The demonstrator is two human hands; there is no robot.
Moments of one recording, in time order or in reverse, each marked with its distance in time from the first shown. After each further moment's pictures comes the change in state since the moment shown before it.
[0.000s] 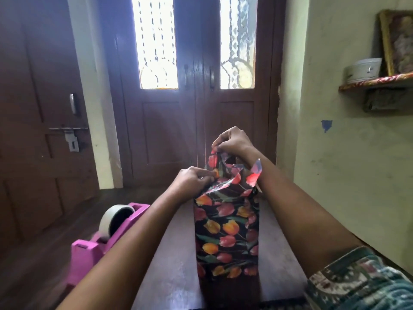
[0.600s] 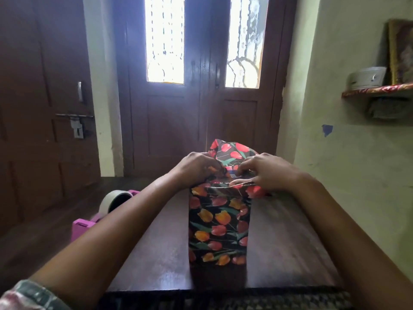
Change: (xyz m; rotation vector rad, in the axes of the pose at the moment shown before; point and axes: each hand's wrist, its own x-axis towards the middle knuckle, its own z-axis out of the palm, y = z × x) left_hand -0.009 0.023 -0.007 0.302 -0.037 0.396; right_hand -0.107 0.014 -0.057 -0.716 -0.299 -0.300
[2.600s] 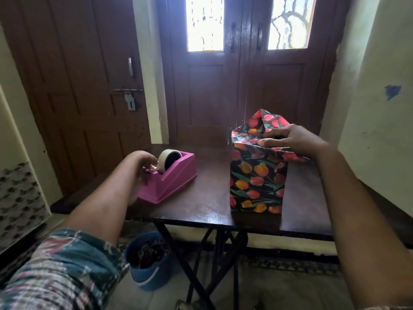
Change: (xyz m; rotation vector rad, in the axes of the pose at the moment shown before) left_hand -0.151 -0.087 -0.074 -0.310 -0.111 -1.398; right_hand 0.002 -0.009 0.038 0.716 -0.024 0.134
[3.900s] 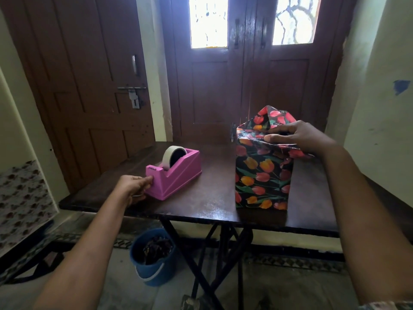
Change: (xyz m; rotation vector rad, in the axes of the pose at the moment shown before) left_hand 0.019 -0.090 0.017 -0.536 0.125 0.118; right_hand 0.005 0.009 0.003 0.013 0.028 -0.009
